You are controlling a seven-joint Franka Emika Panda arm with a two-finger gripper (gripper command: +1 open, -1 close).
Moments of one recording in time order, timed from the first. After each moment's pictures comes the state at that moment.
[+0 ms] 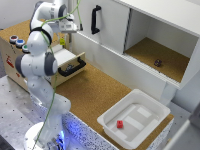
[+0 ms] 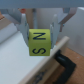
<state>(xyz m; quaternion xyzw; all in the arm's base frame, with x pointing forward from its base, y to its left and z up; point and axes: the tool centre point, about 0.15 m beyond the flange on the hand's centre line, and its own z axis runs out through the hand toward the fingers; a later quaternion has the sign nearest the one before) 0.326 0.154 0.515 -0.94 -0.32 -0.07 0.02</state>
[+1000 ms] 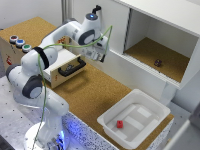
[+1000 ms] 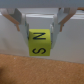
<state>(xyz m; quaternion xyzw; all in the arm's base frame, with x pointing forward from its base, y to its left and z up) 0.381 -0.092 0.496 -0.98 -0.10 -0.15 0.04</state>
